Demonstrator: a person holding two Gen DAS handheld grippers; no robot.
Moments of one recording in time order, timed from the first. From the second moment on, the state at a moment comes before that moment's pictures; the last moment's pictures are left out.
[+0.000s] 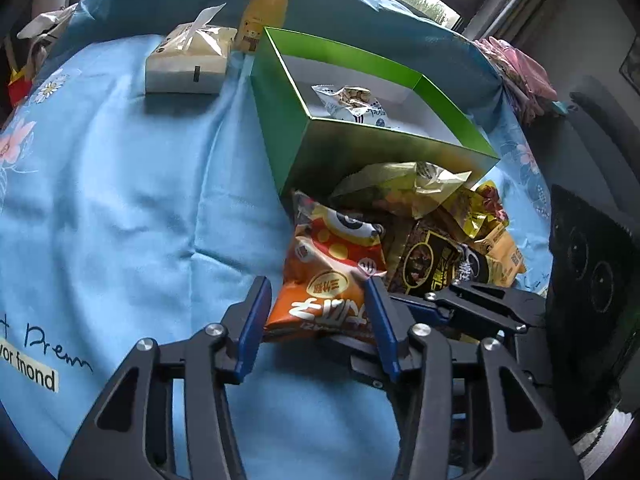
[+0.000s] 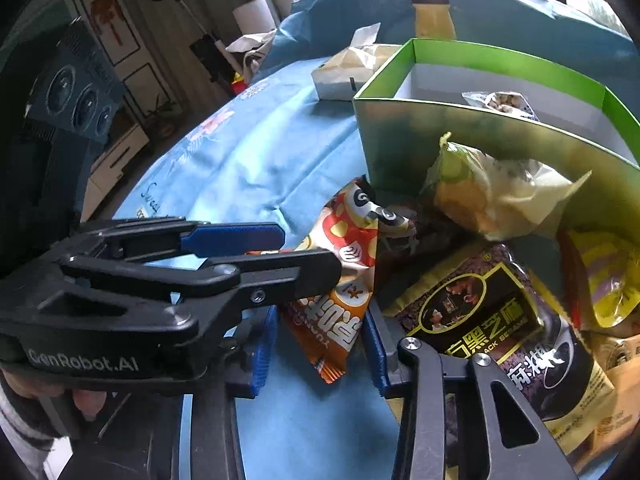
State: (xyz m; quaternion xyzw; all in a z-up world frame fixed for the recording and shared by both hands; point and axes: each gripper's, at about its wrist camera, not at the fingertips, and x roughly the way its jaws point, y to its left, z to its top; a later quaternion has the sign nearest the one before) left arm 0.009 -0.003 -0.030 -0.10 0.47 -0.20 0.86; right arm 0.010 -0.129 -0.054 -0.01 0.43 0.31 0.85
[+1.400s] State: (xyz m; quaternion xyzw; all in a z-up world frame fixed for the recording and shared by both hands) left arm 0.133 -0.094 0.041 -0.06 0.41 -0.24 0.88; right arm 0.121 -0.216 0.024 0.04 0.38 0.23 0.89
